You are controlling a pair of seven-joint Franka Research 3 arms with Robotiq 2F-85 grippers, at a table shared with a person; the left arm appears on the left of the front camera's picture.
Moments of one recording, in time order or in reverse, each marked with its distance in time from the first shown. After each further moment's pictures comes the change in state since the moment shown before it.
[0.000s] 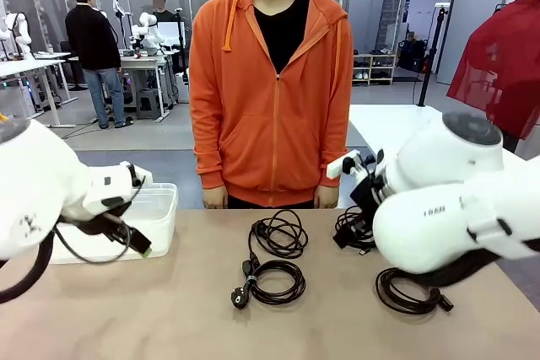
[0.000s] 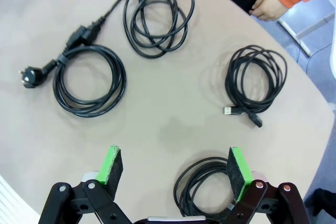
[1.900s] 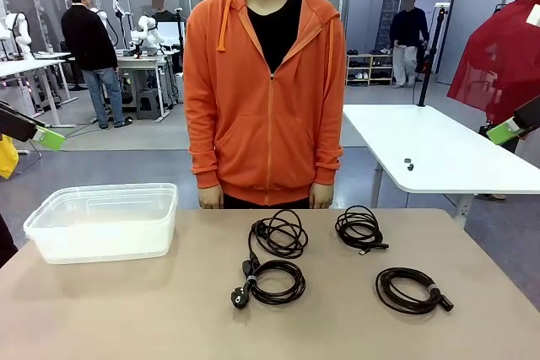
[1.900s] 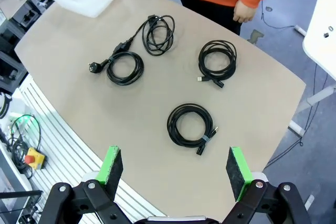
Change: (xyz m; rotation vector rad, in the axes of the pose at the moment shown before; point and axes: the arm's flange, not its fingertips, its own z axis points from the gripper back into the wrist) left arm -0.020 0.071 0.240 -0.218 -0.387 -0.157; right arm -0.055 -0.156 0.259 0.229 -0.123 -0.141
